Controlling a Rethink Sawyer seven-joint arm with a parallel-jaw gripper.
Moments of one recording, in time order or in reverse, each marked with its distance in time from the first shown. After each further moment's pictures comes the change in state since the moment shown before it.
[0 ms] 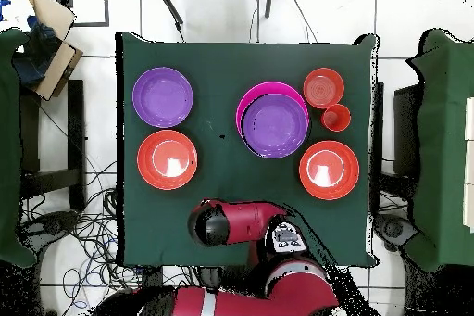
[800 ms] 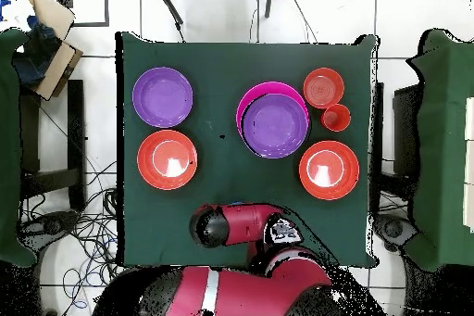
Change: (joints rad) arm 0.003 0.065 -0.004 -0.011 -0.014 0.001 0.000
